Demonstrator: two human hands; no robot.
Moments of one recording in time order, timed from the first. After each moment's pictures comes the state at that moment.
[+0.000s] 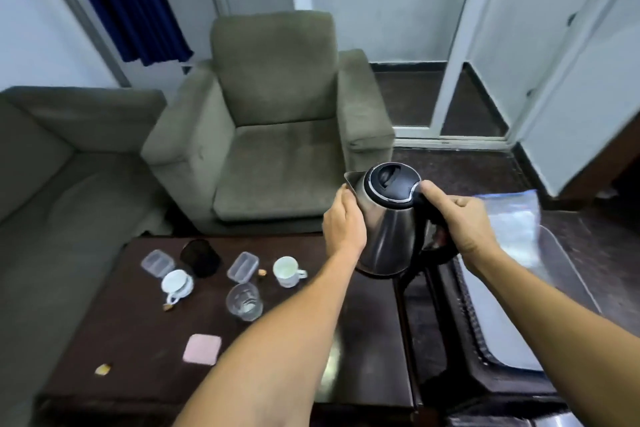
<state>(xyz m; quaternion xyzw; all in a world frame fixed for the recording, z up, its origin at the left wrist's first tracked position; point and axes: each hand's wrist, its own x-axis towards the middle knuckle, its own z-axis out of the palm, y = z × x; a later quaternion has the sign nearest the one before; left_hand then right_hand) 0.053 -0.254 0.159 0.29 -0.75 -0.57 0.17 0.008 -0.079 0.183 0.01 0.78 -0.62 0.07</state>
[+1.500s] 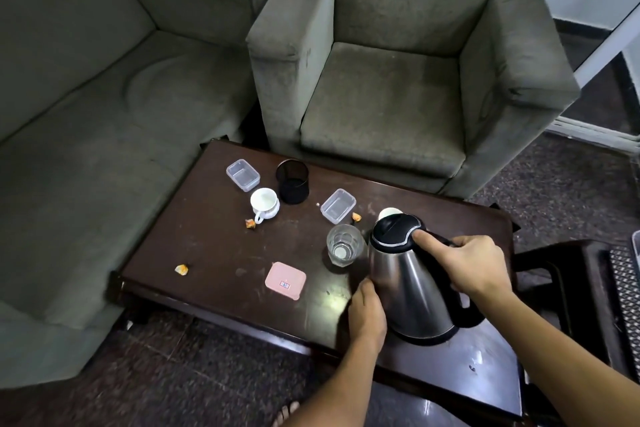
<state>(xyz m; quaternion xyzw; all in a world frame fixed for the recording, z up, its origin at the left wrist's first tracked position) 0.247 -0.386 -0.077 0.52 -0.50 -0.69 0.02 0.134 -0.308 0.063 -0.01 0.93 -0.33 0.18</state>
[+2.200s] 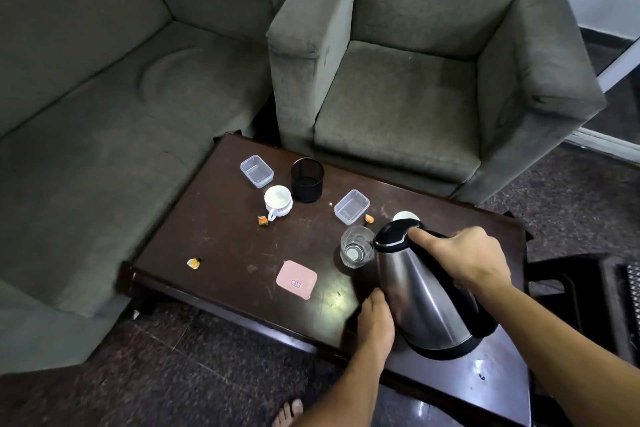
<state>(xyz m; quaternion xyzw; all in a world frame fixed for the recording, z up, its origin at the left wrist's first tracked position) 0.252 -0.391 -0.101 0.52 -0.41 -0.75 -0.03 0.134 -0.355 0.069 0.00 0.96 -0.22 0.18</state>
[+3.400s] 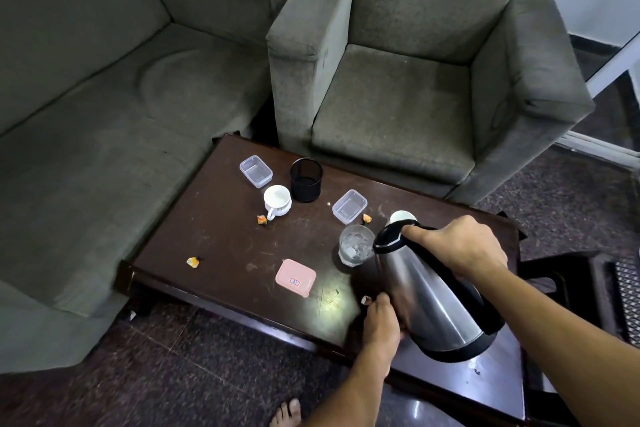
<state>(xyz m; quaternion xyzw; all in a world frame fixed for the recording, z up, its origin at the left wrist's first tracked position) 0.255 -0.382 -0.077 0.51 -0.37 -0.77 -0.06 0.130 -0.363 0.075 -0.03 0.98 -0.13 0.16</state>
